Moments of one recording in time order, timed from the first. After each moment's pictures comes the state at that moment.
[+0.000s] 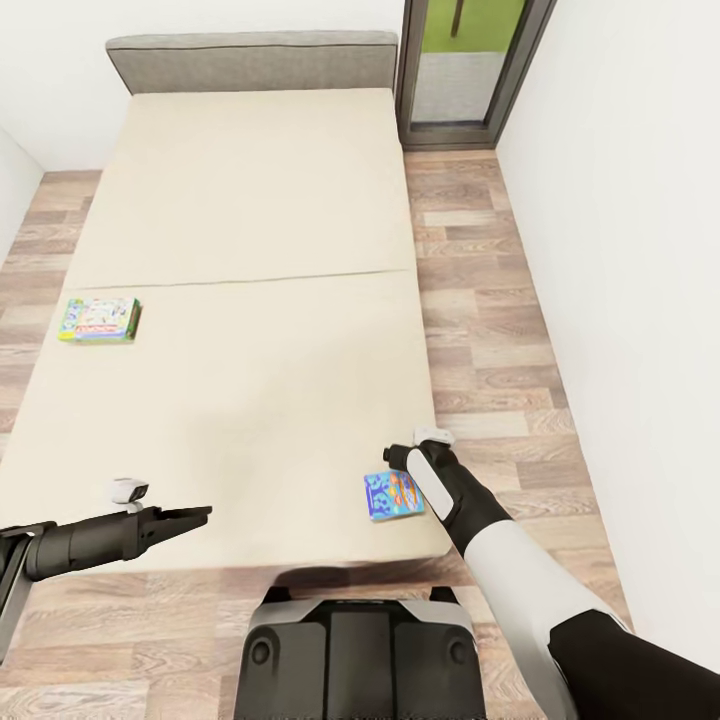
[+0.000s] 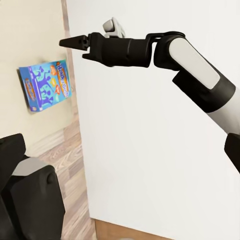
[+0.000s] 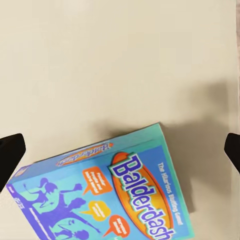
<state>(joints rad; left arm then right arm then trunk) -0.38 0.33 0.34 -1.44 0.09 0.96 -1.57 -0.93 0.17 0.26 -0.69 -0.53 0.56 -0.46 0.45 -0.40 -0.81</state>
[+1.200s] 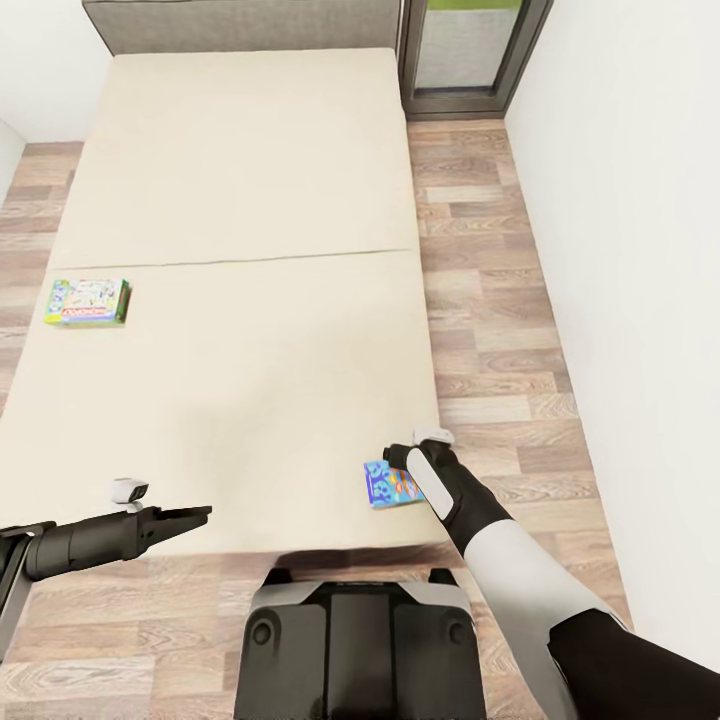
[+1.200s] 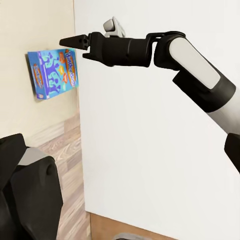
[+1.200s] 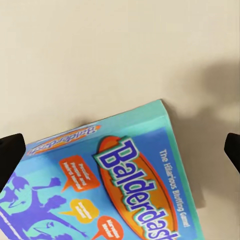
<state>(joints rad) -0.38 0.33 0.34 -1.44 0.09 0.96 -1.57 -0.93 0.17 0.26 -0.69 -0.53 0.56 -0.46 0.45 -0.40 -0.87</state>
